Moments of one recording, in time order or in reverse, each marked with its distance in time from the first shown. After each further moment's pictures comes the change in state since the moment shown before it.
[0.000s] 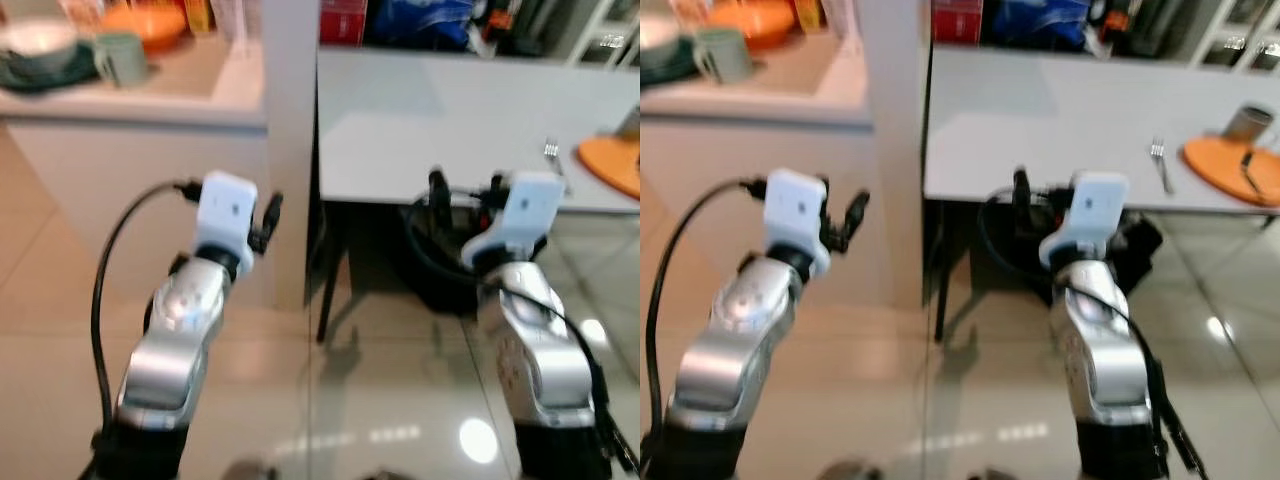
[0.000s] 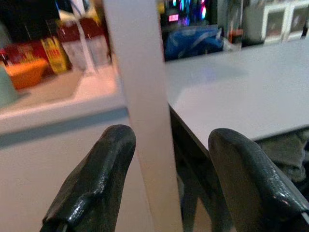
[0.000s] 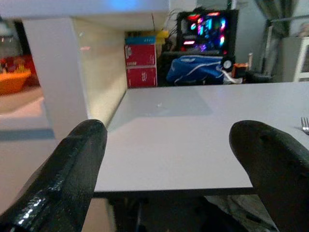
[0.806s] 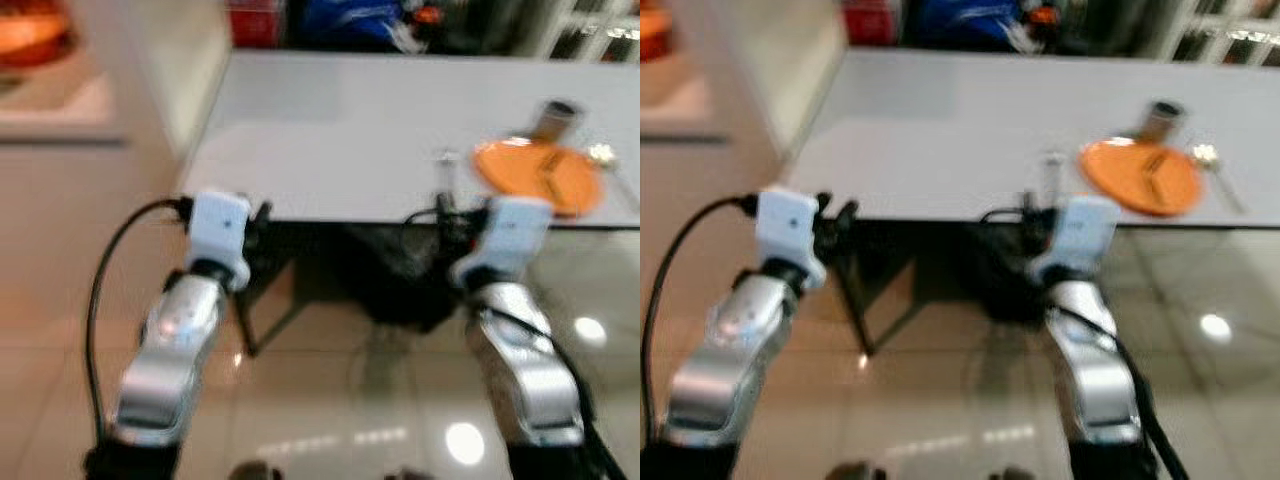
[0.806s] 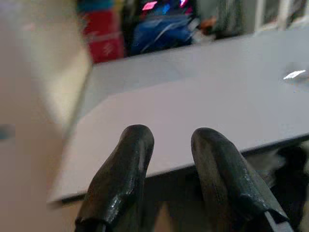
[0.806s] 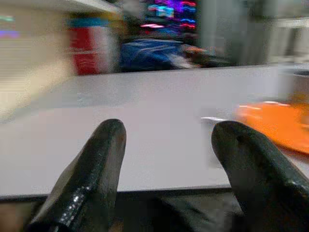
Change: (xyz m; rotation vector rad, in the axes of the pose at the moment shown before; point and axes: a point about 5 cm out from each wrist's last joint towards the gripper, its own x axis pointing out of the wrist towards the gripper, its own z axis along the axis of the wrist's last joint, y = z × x) left arm -0.014 0.006 -0.021 -0.046 0.072 0.013; right arm -0.015 0.016 -0.018 -0.037 0.053 0.009
